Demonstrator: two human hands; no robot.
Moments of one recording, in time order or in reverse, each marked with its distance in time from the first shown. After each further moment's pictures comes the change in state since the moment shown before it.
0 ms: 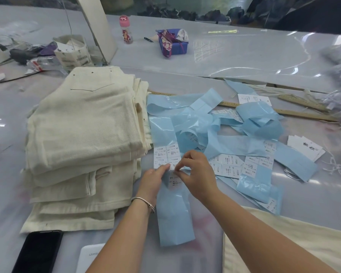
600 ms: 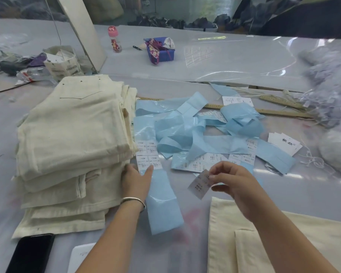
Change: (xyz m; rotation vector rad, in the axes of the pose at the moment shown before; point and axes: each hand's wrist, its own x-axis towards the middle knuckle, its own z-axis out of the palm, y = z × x) left_hand -0.016 0.012 0.003 0.717 0.405 0.172; right_hand -0.061 0.002 -0.125 0.863 -0.132 0.554
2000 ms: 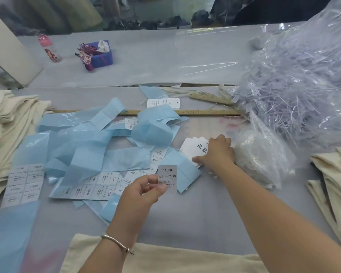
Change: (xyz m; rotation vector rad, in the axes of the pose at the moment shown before) left_hand -0.186 0.166 0.263 -0.323 -0.410 0.096; right_hand 0.178 0.048 -0.355 -1.296 0.365 0.086
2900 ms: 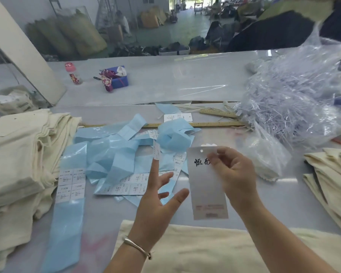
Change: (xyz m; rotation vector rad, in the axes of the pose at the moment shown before) left_hand -0.071 0.016 -0.069 0.167 -0.083 0.466; right_hand -0.204 -0.065 -0.074 1.341 0.336 -0.288
